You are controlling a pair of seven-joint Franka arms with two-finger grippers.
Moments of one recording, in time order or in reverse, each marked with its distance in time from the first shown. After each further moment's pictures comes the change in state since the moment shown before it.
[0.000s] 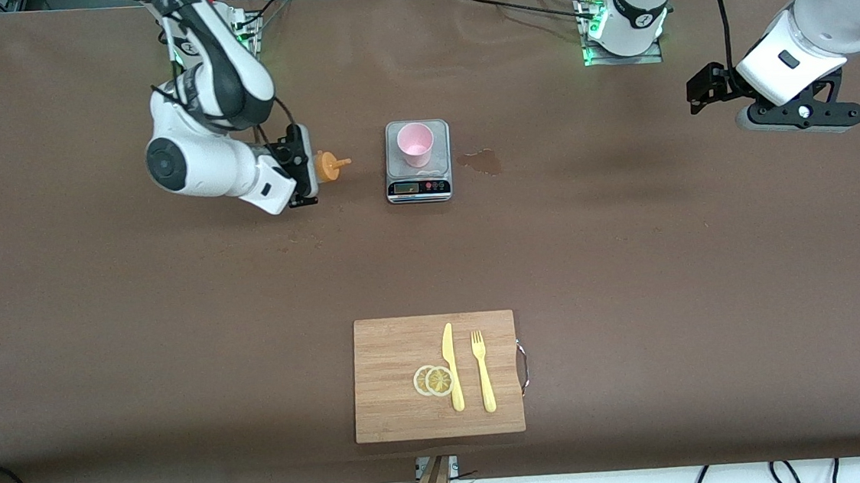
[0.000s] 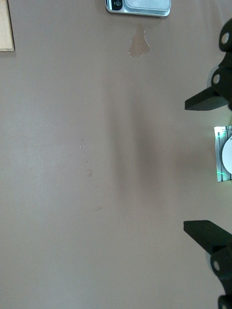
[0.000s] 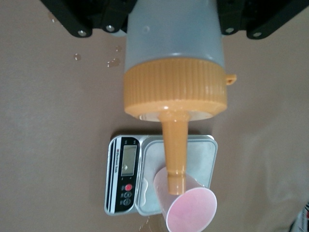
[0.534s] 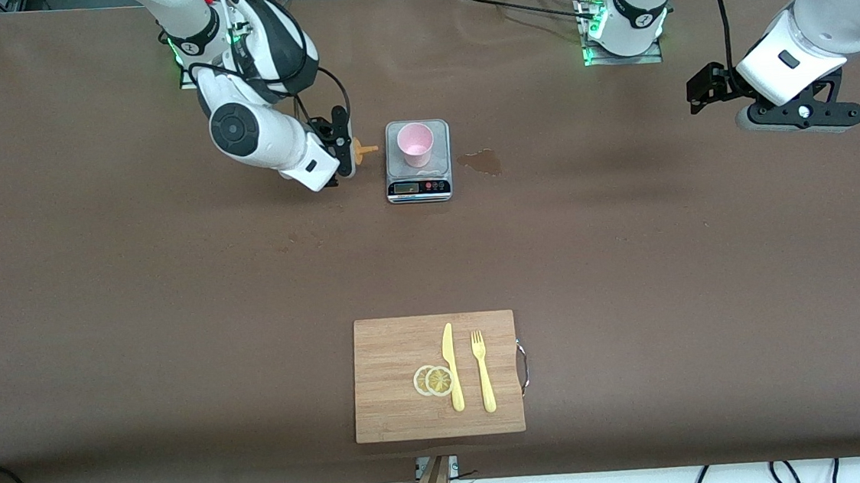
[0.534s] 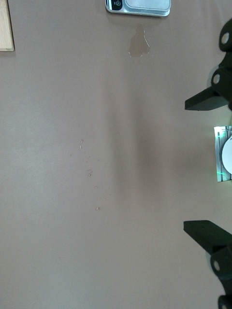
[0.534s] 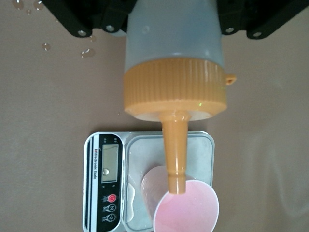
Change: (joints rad) left arm 0.000 0.000 0.000 0.000 0.000 0.000 0.000; right arm 0.071 0.000 0.065 -0.007 -0.132 0.022 0.255
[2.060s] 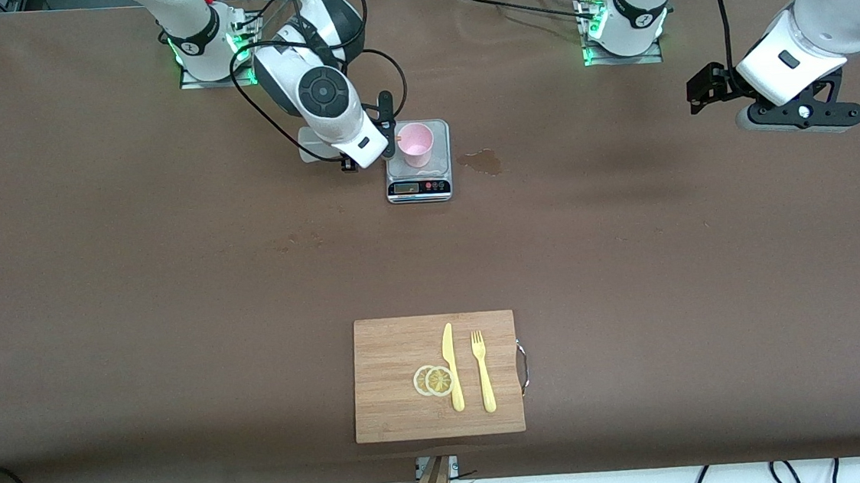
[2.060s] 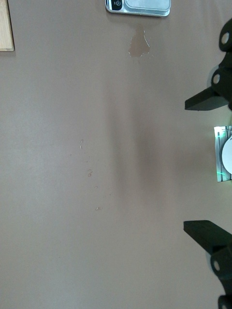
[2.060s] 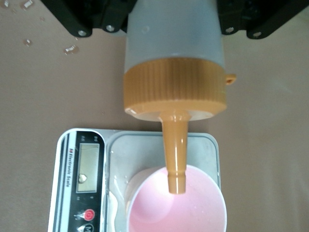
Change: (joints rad) left arm 0.000 0.000 0.000 0.000 0.000 0.000 0.000; right arm 0.151 0.076 0.015 0.102 -0.260 -0.073 0.324
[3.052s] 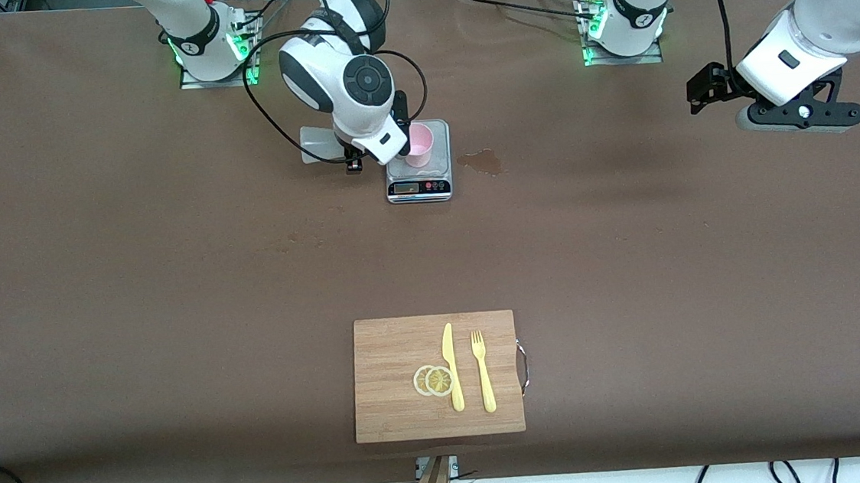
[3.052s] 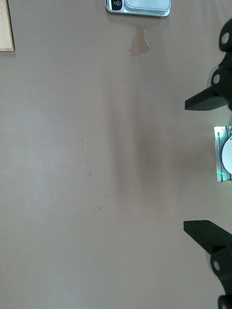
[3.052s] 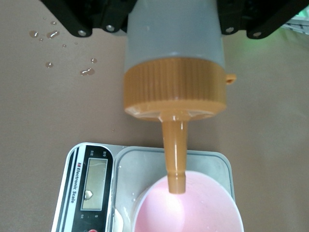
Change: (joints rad) left arm 0.000 0.000 0.000 0.000 0.000 0.000 0.000; right arm 0.063 0.063 0.000 0.118 -0.172 -0.136 0.104
